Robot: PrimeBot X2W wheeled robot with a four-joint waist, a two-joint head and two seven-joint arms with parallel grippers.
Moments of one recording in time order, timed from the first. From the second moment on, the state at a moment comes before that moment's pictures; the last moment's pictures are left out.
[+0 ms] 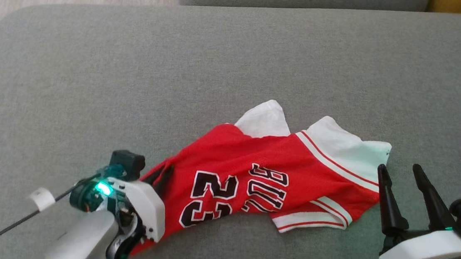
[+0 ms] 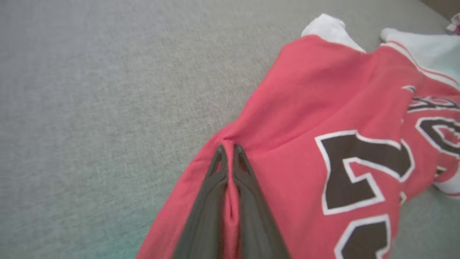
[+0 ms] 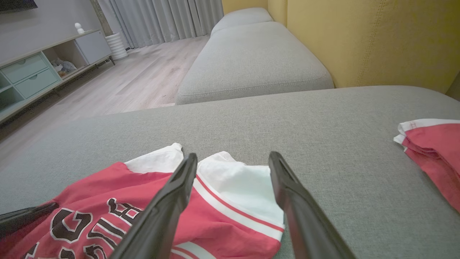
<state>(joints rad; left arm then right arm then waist) -0.39 0.30 -0.74 0.50 -0.68 0.01 0.18 0.17 -0.04 -0.02 -0.27 0.21 0.13 0.22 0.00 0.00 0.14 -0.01</state>
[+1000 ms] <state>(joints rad) -0.06 0.31 -0.86 0.19 -0.64 0.18 0.11 0.18 -0.04 -0.04 -0.23 0.25 0.13 0.23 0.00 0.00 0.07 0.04</state>
